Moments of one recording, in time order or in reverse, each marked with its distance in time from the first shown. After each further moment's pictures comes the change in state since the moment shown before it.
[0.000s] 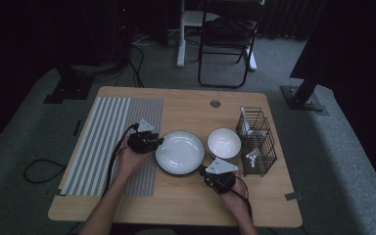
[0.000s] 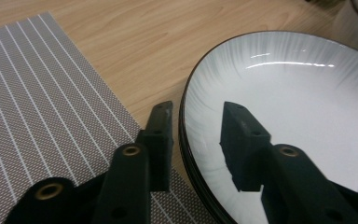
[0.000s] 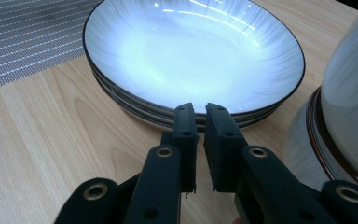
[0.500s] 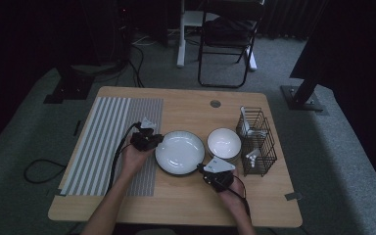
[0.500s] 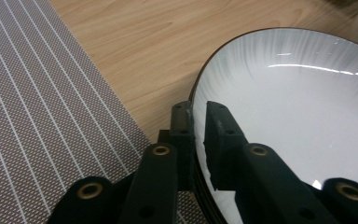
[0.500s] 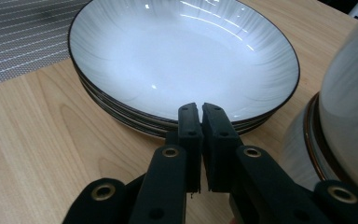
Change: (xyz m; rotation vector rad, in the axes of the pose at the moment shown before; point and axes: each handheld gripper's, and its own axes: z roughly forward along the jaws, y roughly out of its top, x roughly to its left) left arm 0.005 0.002 0.012 0.026 -0.005 -0.062; right arm 0.000 0.001 0.007 -0.002 -0.032 -0.006
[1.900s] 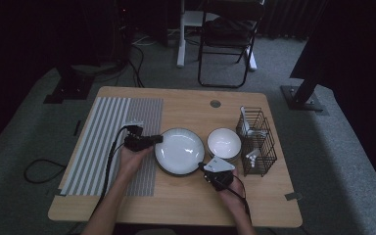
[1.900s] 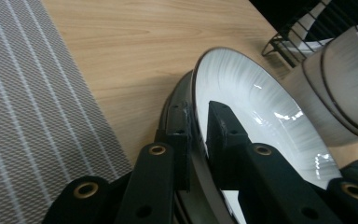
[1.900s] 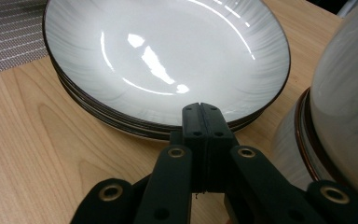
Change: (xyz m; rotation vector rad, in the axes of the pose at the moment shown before) left arm 0.024 -0.018 -0.006 -0.124 -0.261 -0.310; right arm -0.003 -0.004 0.007 -0.007 -0.035 -0.003
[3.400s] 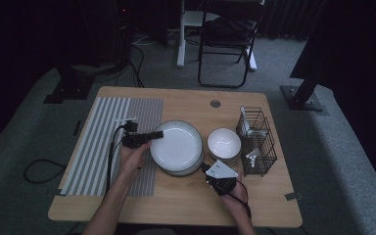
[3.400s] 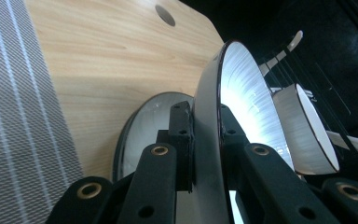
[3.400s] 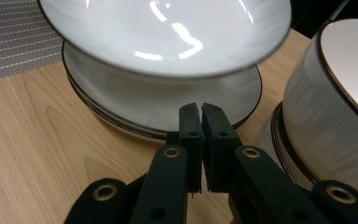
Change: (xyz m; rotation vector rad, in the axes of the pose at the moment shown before) left arm -0.002 0.010 -0.018 -0.079 -0.100 -0.214; right arm 0.009 0.000 -0.020 -0.054 -0.057 -0.046
